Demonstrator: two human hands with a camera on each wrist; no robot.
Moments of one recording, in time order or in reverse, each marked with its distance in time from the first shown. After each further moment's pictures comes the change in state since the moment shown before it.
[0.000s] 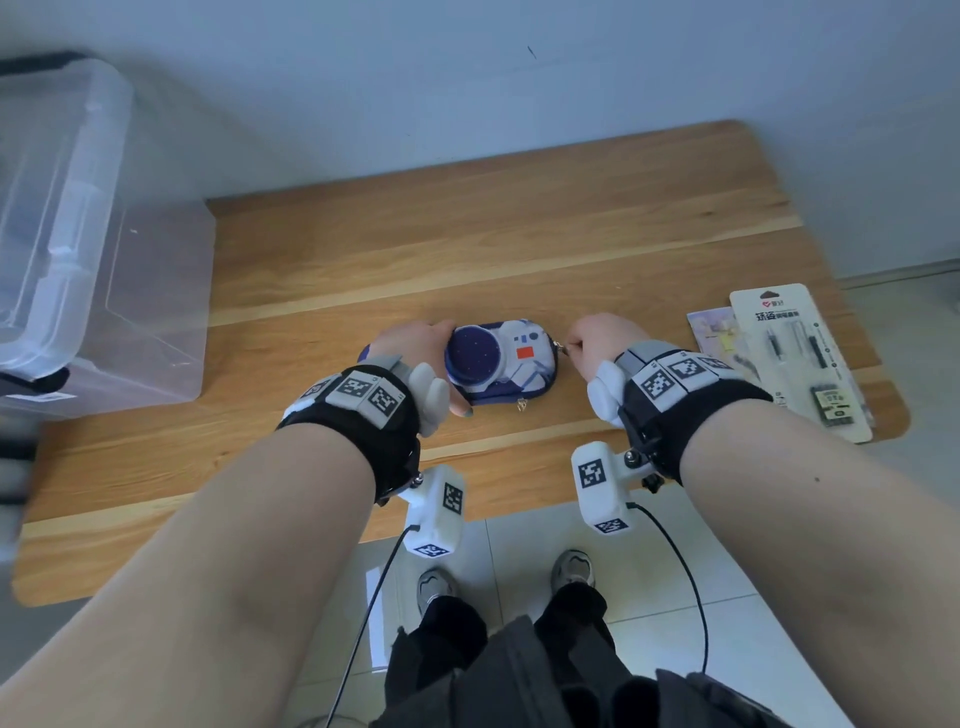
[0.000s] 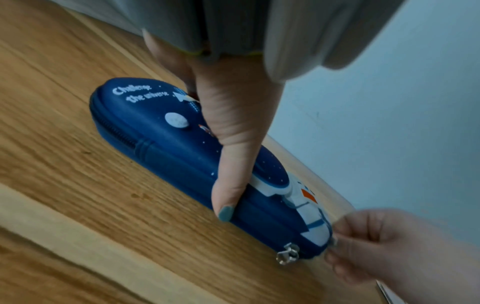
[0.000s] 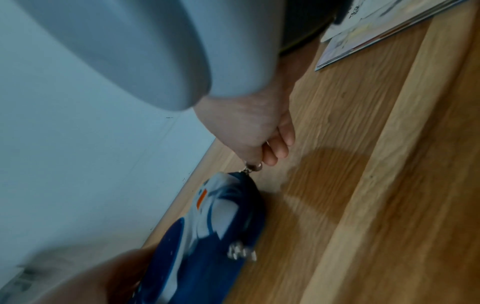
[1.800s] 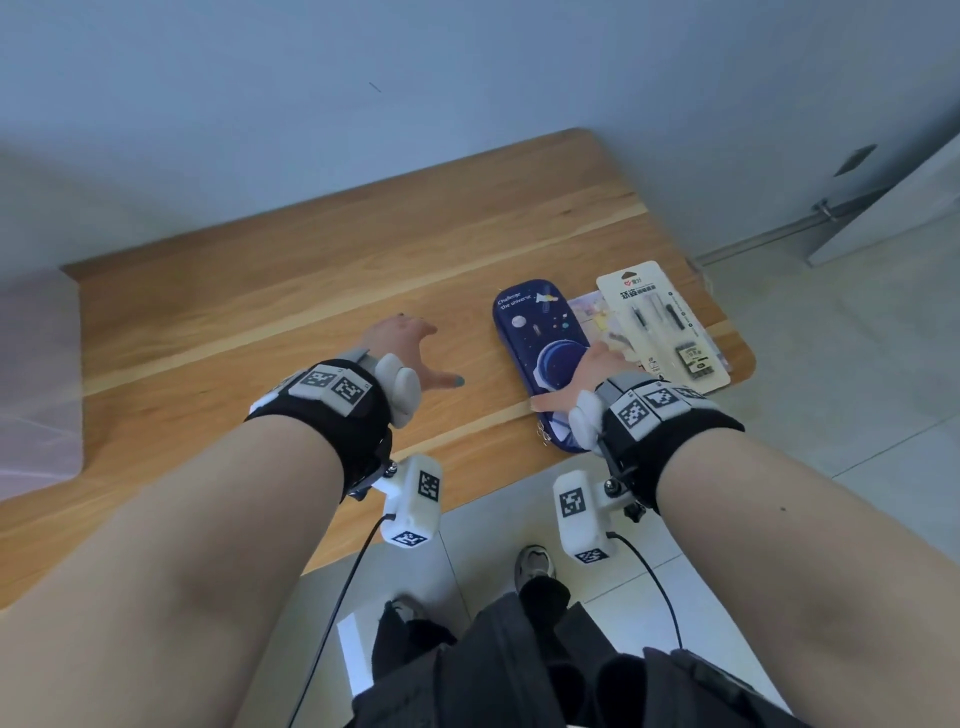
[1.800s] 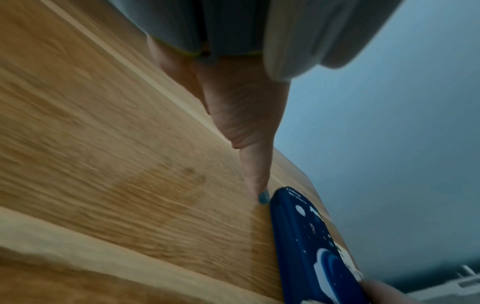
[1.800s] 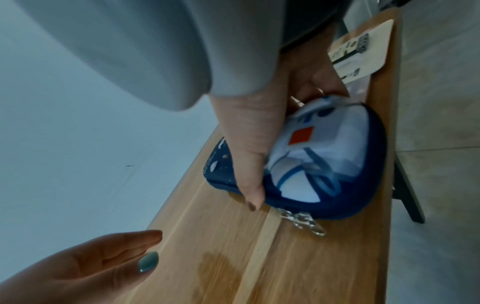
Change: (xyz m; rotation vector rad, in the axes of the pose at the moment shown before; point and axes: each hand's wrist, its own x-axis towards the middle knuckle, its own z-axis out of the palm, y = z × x) left_hand -0.259 -0.371 -0.077 -0.272 0.438 -0.648; right_hand -0.098 -0.435 -0.094 -0.062 0.348 -0.325
